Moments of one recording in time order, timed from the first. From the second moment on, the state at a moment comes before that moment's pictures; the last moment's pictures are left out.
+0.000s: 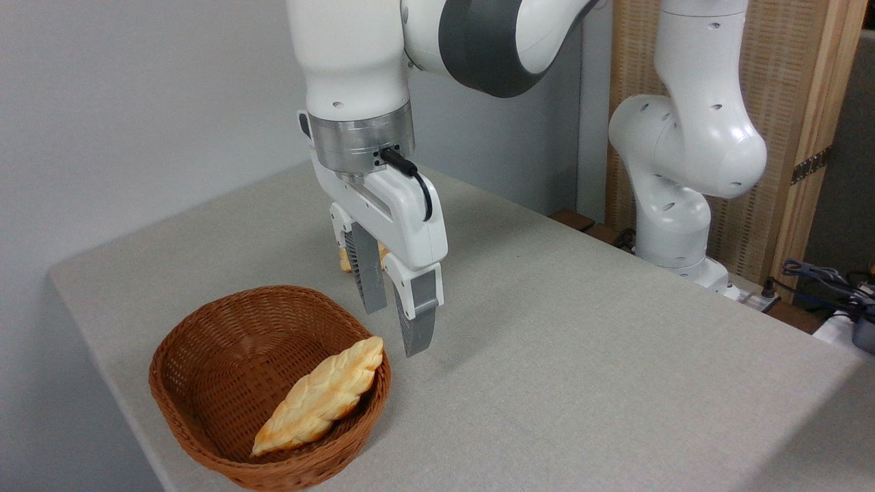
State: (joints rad) arm -0.17 -0.05 0.22 -1.88 -0.03 1.86 0.96
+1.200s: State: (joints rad) arm -0.17 -0.04 0.22 -1.88 -0.03 1.83 0.96
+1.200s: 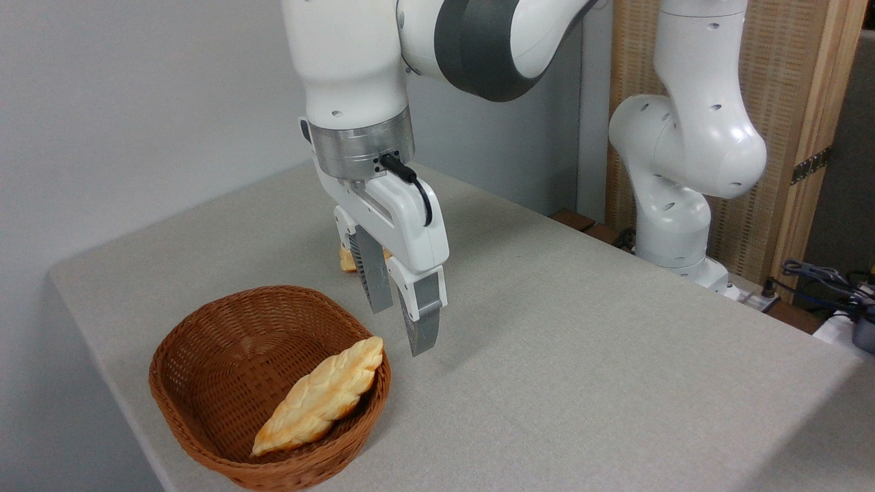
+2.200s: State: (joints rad) arm -0.60 -0.04 0.20 -1.93 -0.10 1.69 0.90
